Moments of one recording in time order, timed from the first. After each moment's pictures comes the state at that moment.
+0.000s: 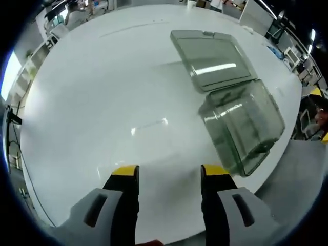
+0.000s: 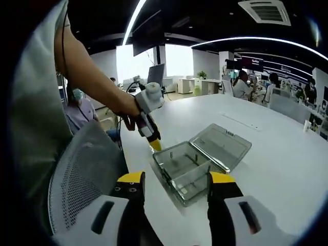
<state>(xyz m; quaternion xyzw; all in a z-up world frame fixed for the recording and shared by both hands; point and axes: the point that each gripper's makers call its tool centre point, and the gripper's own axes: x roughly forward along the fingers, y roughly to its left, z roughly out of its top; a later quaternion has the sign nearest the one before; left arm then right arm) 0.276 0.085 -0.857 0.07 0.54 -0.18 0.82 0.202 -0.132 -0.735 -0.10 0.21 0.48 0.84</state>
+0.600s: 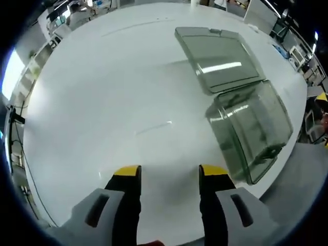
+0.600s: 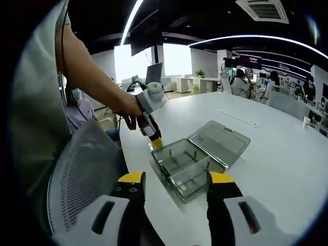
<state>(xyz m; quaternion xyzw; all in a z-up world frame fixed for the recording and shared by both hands) 0.286 0.087 -0.863 0.08 0.55 -0.16 0.82 0.203 -0.138 -0.741 -0.09 0.22 0.48 0.85</state>
